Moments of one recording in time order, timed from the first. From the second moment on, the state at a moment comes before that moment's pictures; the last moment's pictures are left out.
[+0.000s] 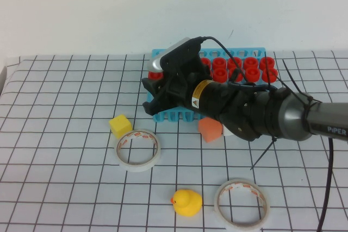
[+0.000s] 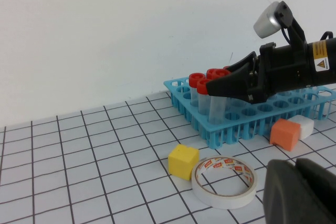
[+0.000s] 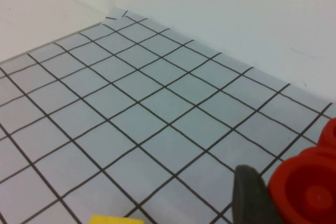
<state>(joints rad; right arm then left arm) 0.64 2.13 -1.45 -0.32 -0.34 0.26 -0.78 -0.02 -0.34 0.64 0.61 -0.63</state>
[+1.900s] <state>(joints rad) 0.64 0.30 -0.58 -0.39 0.48 0.17 -0.78 -0.02 -0.34 0.64 0.61 -0.63</state>
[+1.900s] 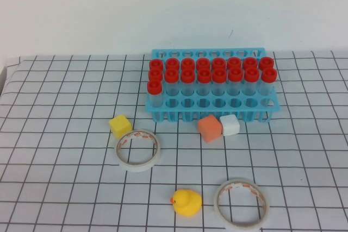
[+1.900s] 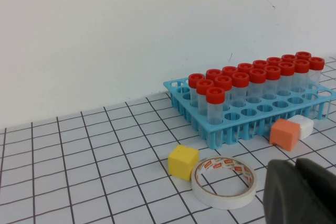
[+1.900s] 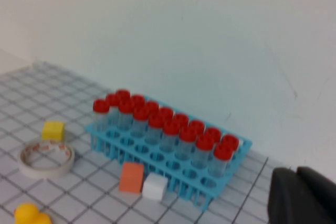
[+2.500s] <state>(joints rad) 0.64 0.29 -0.42 -0.37 0.43 0.17 -0.78 -0.02 -0.34 0.64 0.61 -0.63</state>
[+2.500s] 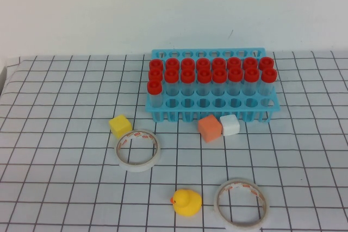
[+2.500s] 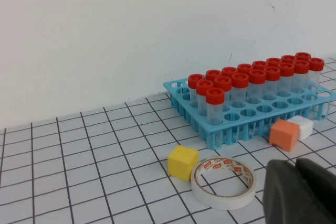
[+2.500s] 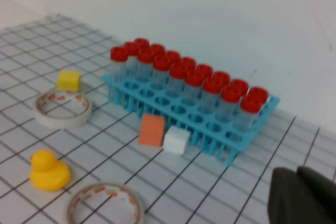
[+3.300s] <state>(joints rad) -0.12 -0.01 -0.07 0.12 0.41 -0.21 -0.78 -0.02 -0.34 0.64 0.61 -0.63</state>
